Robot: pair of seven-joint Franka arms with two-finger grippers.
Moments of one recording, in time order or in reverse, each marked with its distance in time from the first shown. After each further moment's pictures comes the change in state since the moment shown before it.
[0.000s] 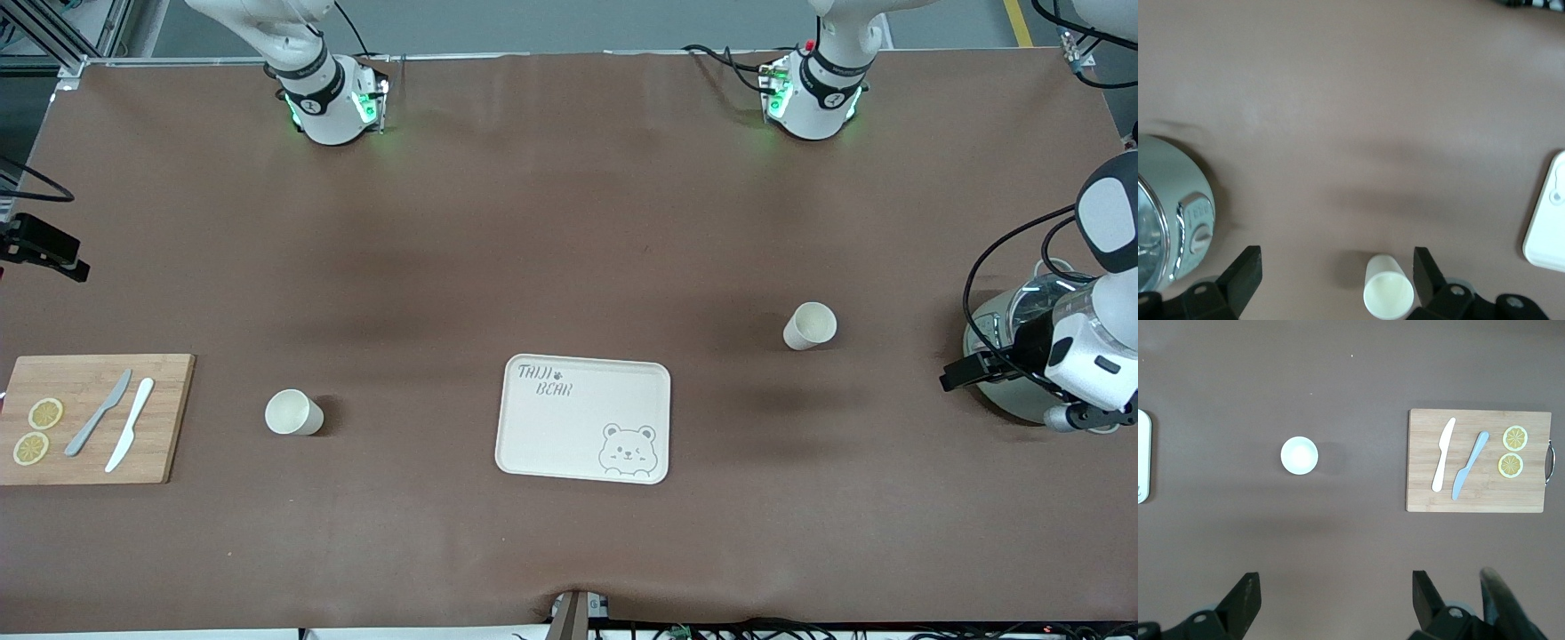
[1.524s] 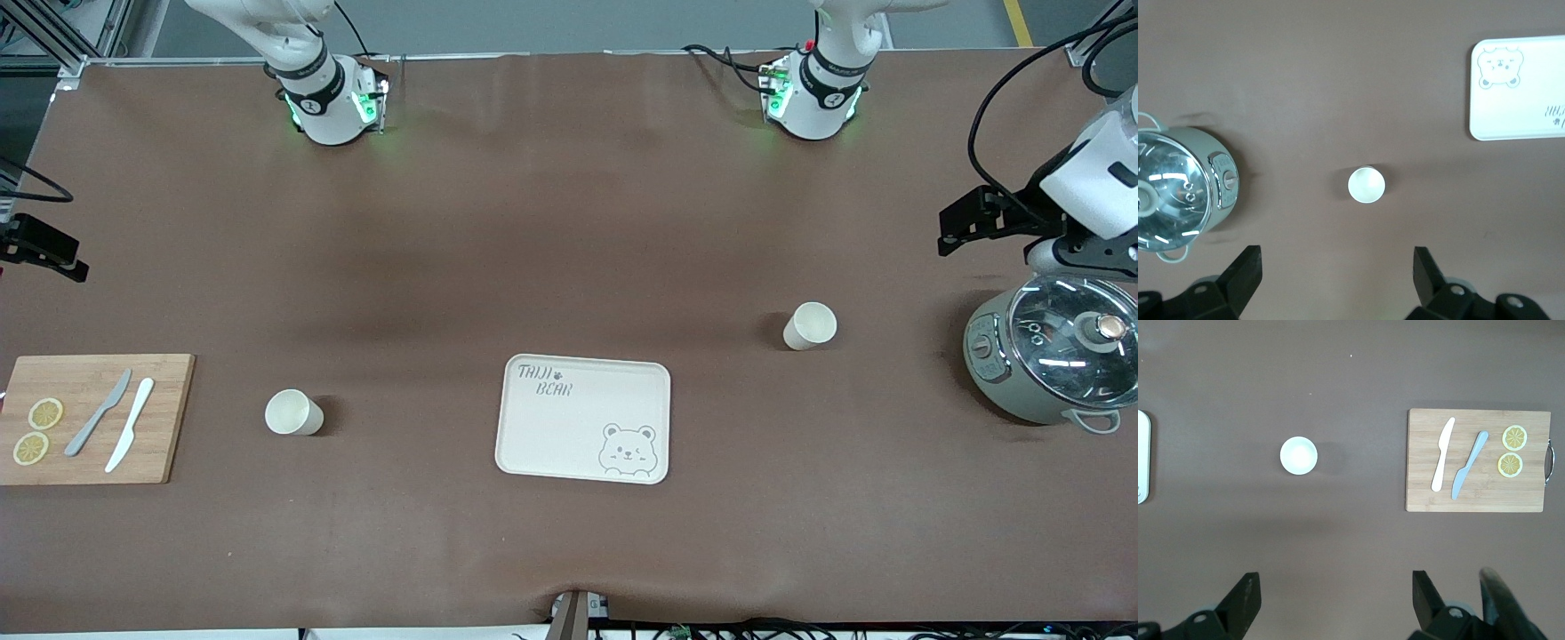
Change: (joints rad) left arm -0.142 -0.215 0.019 0.144 0.017 -0.391 0.179; right arm 0.000 0.000 -0.001 0.000 0.000 0.000 0.001
